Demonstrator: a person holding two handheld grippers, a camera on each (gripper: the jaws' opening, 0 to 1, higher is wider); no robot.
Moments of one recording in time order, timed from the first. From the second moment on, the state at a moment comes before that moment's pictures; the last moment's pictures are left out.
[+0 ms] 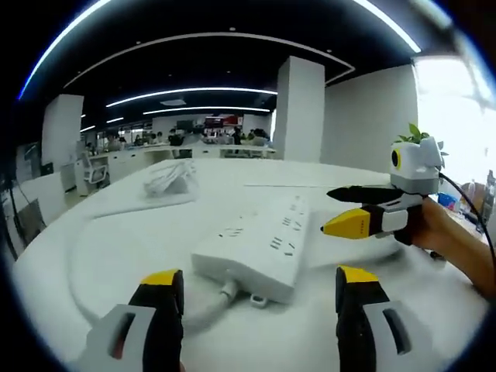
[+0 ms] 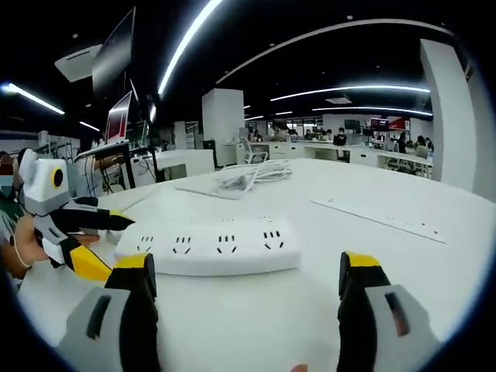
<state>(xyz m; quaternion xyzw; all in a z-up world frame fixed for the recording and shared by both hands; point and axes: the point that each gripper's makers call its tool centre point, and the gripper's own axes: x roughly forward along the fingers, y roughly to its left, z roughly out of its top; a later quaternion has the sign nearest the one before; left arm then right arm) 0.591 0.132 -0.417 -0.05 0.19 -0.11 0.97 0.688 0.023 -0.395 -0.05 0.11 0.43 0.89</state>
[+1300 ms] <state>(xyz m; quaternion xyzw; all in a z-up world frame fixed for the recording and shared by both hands) 0.607 0.137 -0.430 -0.02 0.22 -0.11 0.97 0.686 0.047 -0.418 -0.09 0.12 0.52 0.84</state>
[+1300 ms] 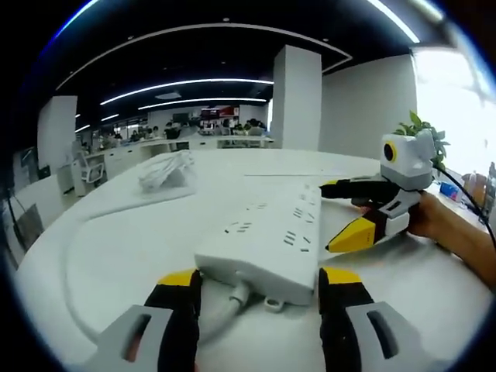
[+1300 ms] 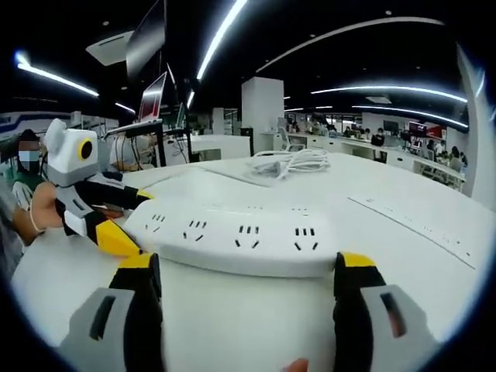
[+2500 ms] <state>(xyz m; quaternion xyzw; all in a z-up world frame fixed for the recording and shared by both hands) 0.614 0.126 -0.427 0.01 0.19 -0.15 0.97 0.668 0.011 -0.420 -0.10 0.13 0.39 0.91</state>
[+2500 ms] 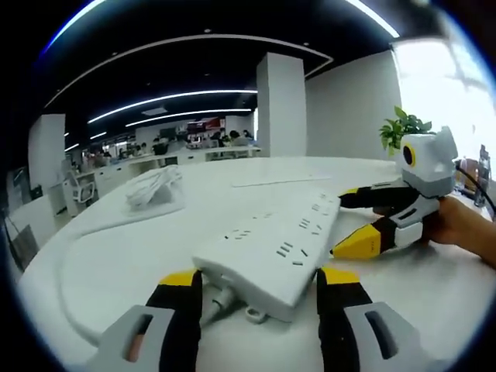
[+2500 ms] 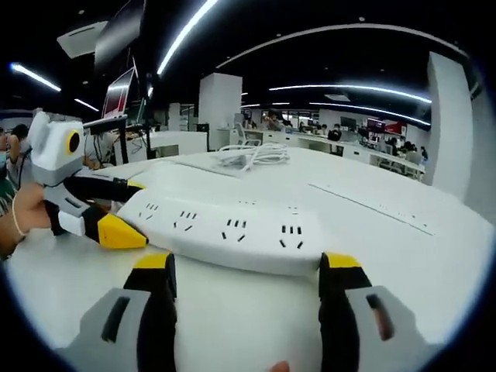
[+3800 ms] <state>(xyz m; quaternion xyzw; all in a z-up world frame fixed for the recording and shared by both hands) 0.620 0.100 -0.423 0.03 0.20 -0.24 0.95 0.634 -0.030 -0.413 -0.03 0.16 0.25 0.95</state>
